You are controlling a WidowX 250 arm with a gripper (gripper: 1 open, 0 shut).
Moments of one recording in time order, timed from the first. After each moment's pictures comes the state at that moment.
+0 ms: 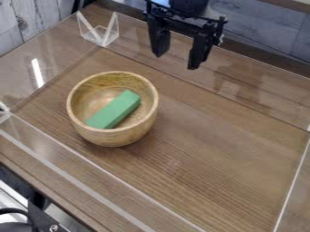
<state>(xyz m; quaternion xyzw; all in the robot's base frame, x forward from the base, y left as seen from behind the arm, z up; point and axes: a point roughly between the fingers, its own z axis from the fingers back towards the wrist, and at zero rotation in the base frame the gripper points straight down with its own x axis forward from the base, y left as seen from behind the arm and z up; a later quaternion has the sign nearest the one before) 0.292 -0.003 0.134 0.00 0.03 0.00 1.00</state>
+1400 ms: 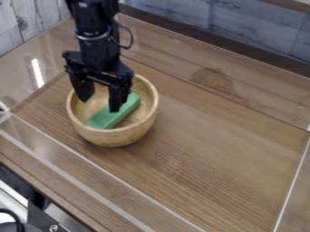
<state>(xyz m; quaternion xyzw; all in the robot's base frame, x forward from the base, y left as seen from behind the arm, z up) 0.233 0.082 0.063 0.01 0.00 0.06 1.00</state>
